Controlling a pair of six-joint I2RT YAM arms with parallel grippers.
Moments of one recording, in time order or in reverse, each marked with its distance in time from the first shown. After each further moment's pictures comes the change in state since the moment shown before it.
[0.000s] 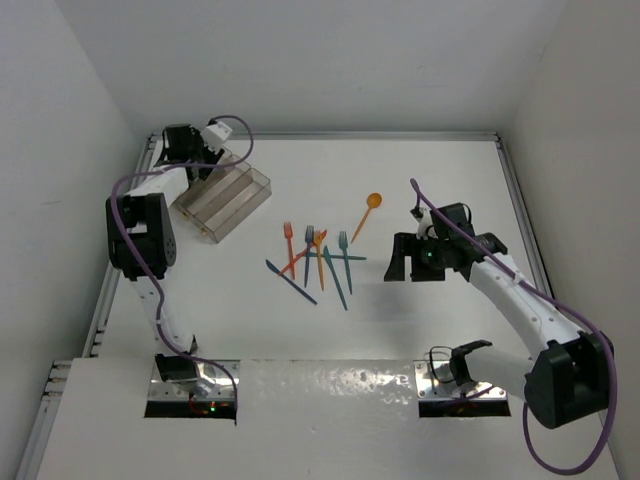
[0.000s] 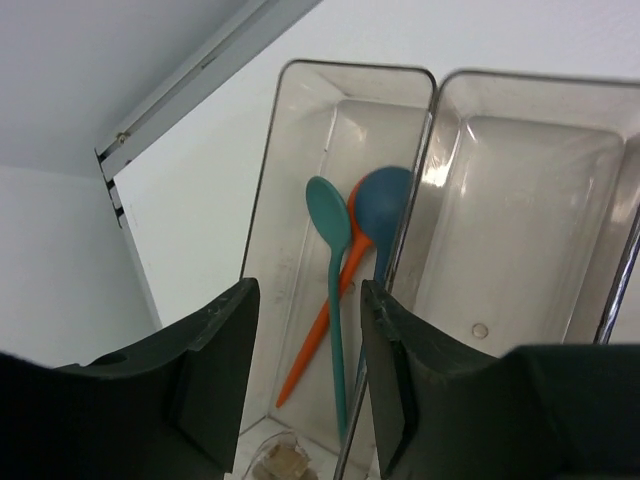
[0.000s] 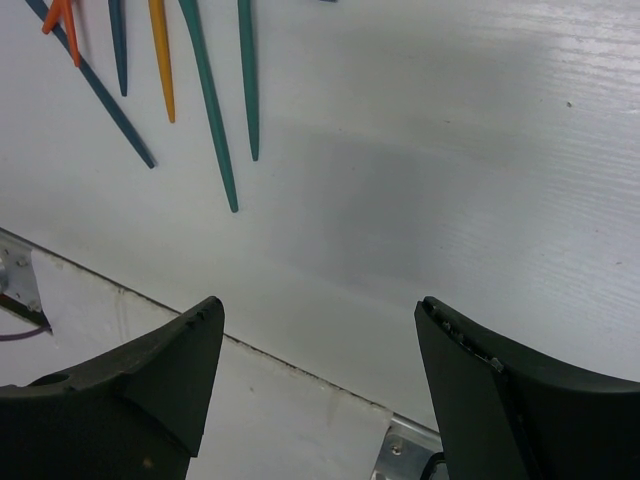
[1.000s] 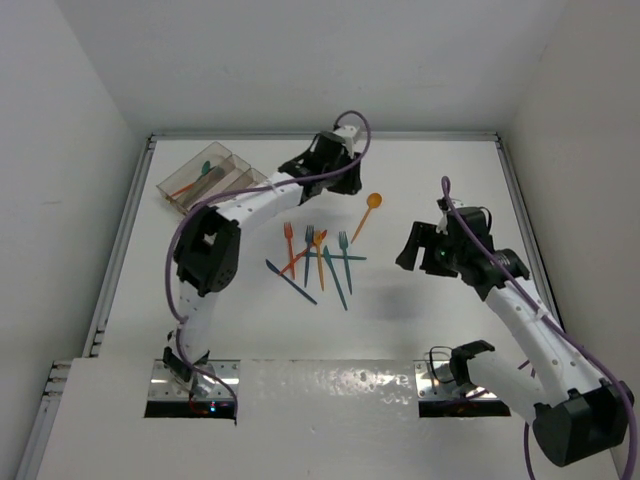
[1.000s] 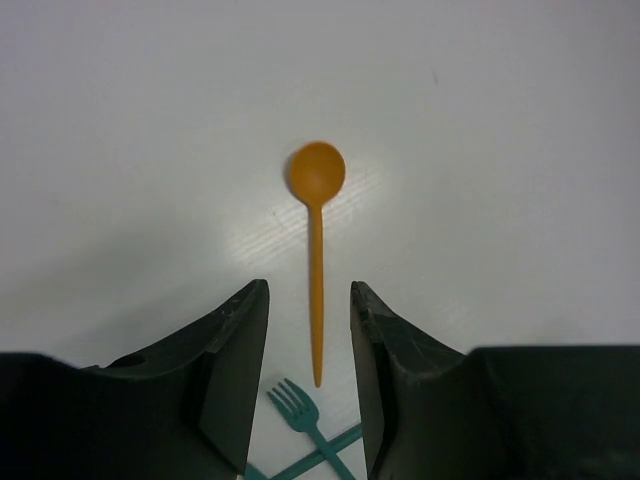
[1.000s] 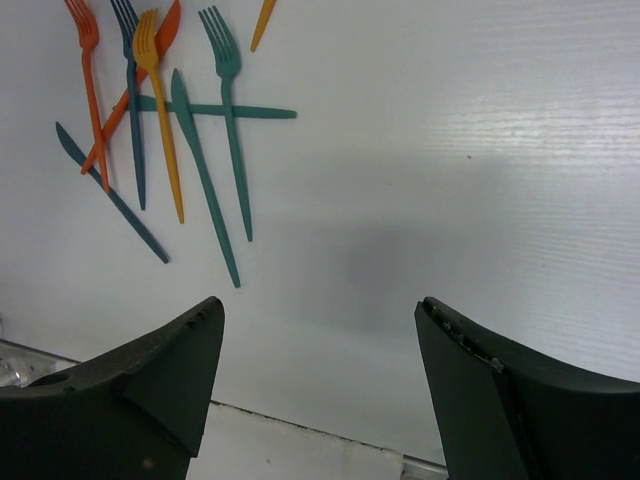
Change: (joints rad) left arm -0.703 0.003 0.247 -0.199 -0.060 -1.023; right arm 0.000 -0.189 -0.003 0.042 0.202 0.153
